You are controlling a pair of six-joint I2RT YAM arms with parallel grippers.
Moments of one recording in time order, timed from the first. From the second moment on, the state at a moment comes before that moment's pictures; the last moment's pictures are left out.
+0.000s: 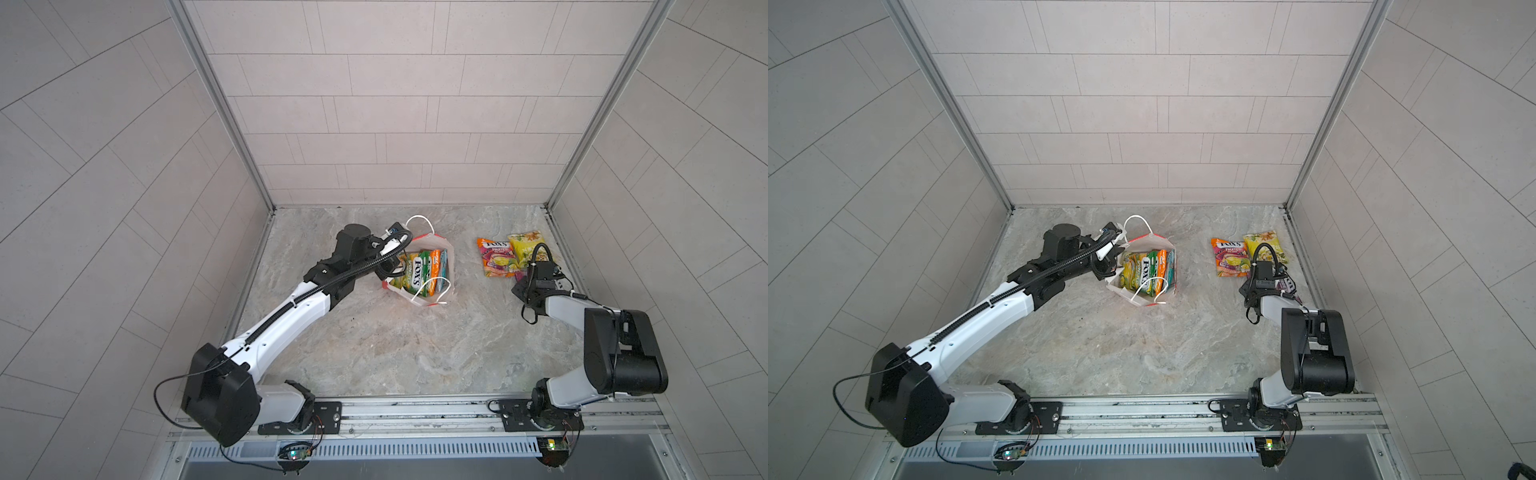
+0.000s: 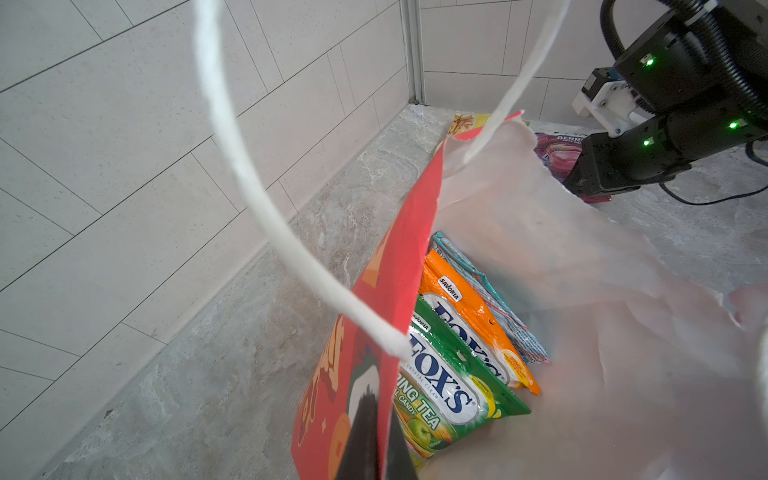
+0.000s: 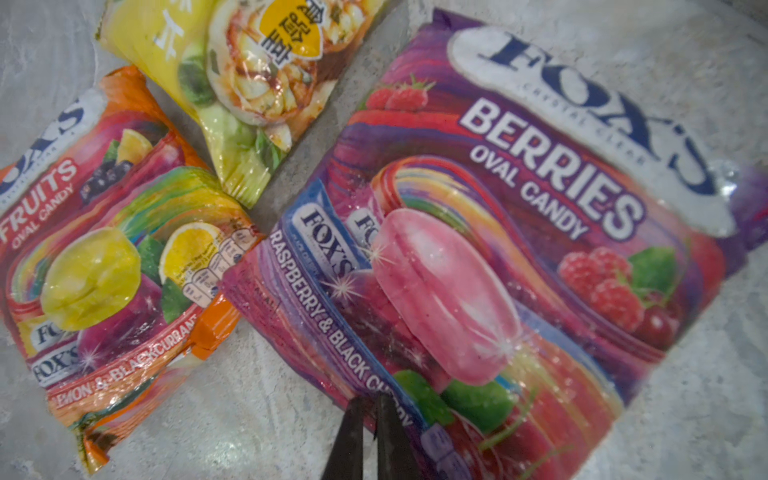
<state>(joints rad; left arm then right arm) -0.53 1.32 1.05 -0.16 0.25 0.37 -0.13 1.49 0.61 -0.05 0.21 0.69</state>
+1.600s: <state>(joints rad) -0.53 1.32 1.05 -0.16 0.23 0.38 -0.15 1.55 0.63 0.16 0.07 0.82</state>
